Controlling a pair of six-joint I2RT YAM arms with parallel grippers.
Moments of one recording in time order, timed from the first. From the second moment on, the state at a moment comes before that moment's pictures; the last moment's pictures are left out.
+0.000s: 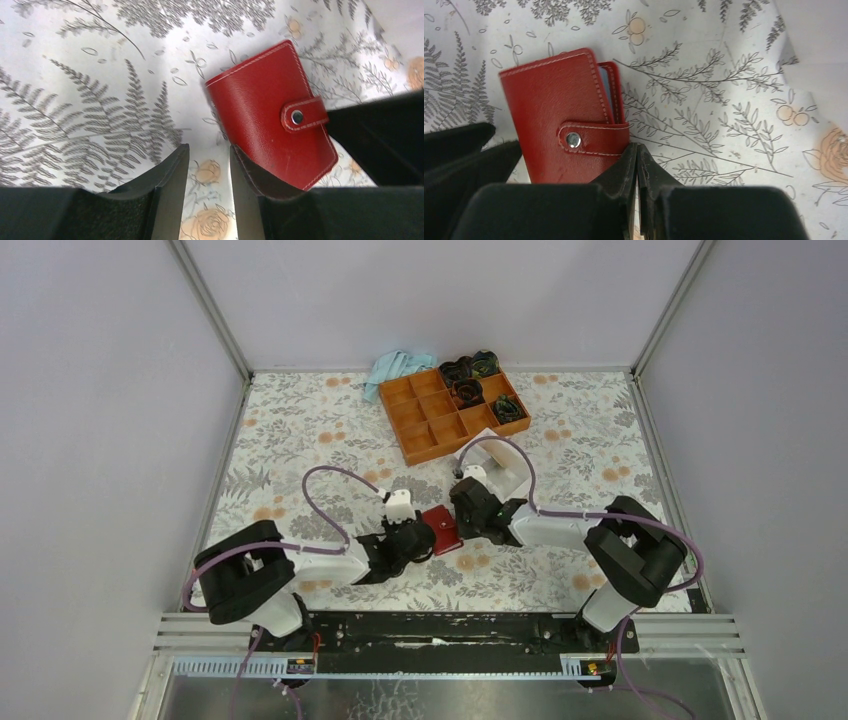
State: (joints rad) left arm -1.07 1.52 0.55 0.10 -0.60 -0.95; right arm 0.84 1.62 0.77 -0.10 0.20 0.56
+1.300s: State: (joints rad) left arm -0.99 1.01 0.58 -0.24 -0.80 -0.86; right arm 0.92 1.38 0.91 -0.29 0.40 0.45
